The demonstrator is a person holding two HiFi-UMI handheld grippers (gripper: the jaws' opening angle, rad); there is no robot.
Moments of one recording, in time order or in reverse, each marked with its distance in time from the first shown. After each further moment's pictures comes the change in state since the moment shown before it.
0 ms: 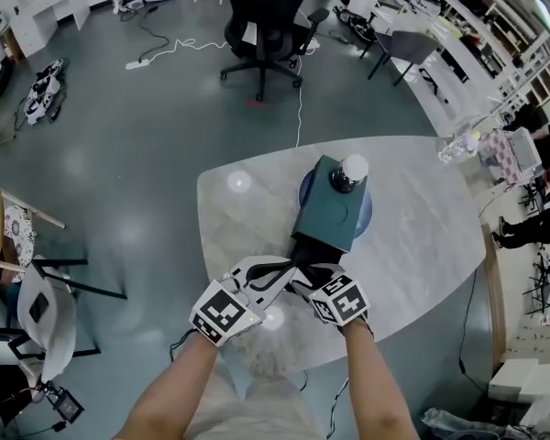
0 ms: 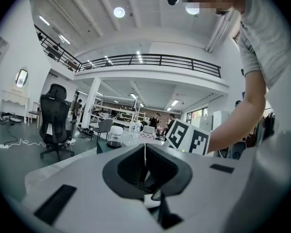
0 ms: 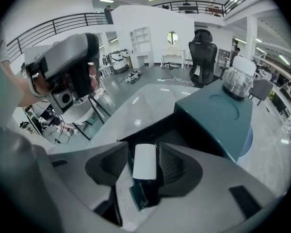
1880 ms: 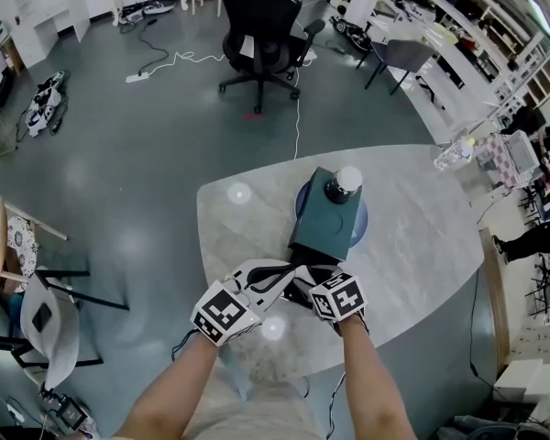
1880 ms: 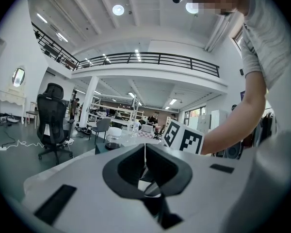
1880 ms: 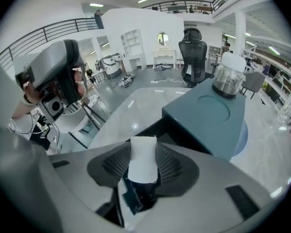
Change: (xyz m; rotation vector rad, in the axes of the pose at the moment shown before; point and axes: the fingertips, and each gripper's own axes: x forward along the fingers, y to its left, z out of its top) left arm 0.004 0.007 0.005 -0.007 0.018 -0.020; right arm 0.003 -0.018 0.015 0.095 -0.032 -0.030
